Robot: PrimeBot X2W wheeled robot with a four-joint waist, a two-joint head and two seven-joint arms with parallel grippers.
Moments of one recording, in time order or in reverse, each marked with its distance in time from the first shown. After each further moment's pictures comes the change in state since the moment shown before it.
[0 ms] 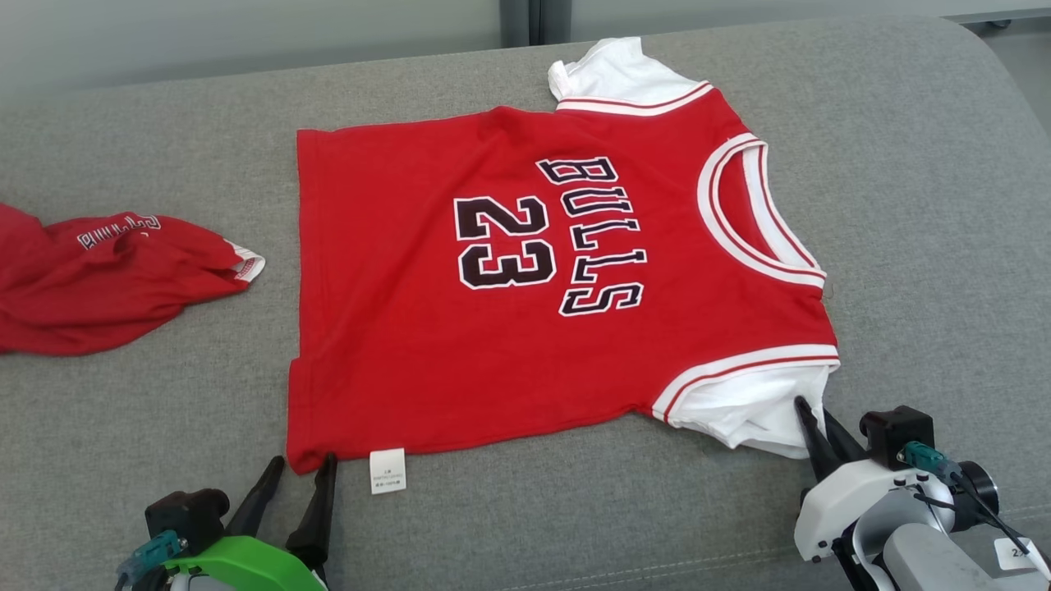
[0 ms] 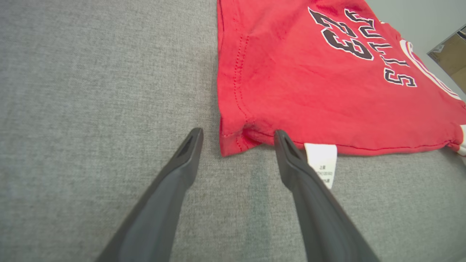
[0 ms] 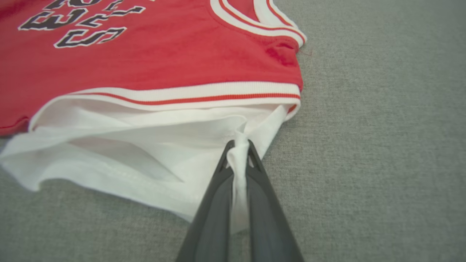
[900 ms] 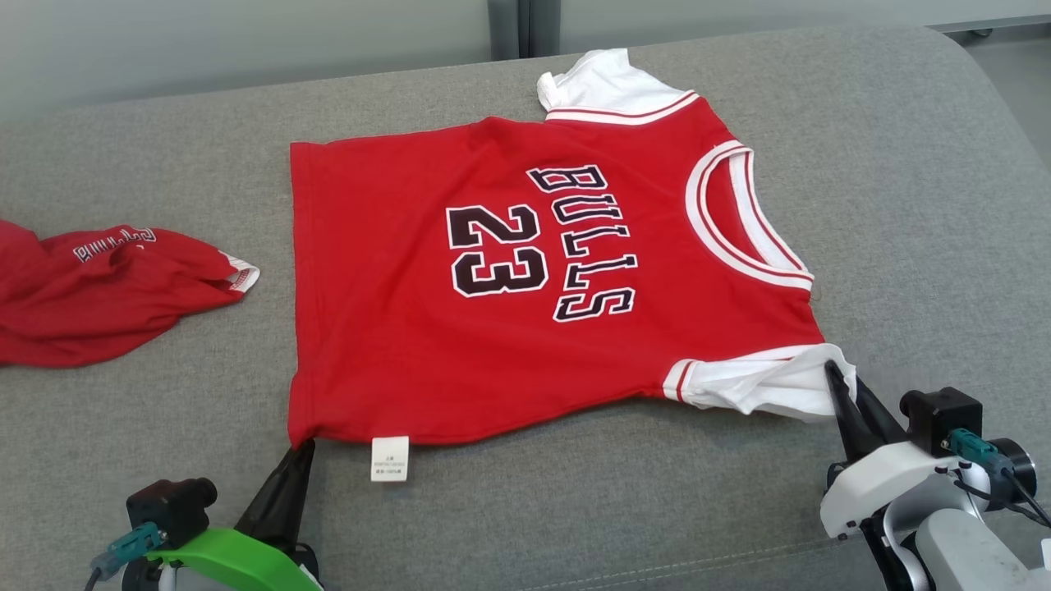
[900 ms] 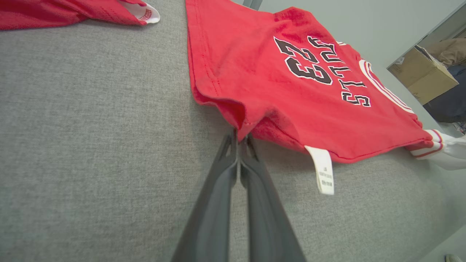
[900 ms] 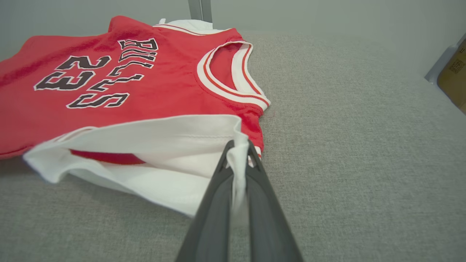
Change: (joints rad) left arm 0.007 0.069 -0.063 -0.111 -0.111 0.000 0.005; right arm 0.038 -0.038 -0.069 -0.157 -0.004 -0.002 0.000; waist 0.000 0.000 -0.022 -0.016
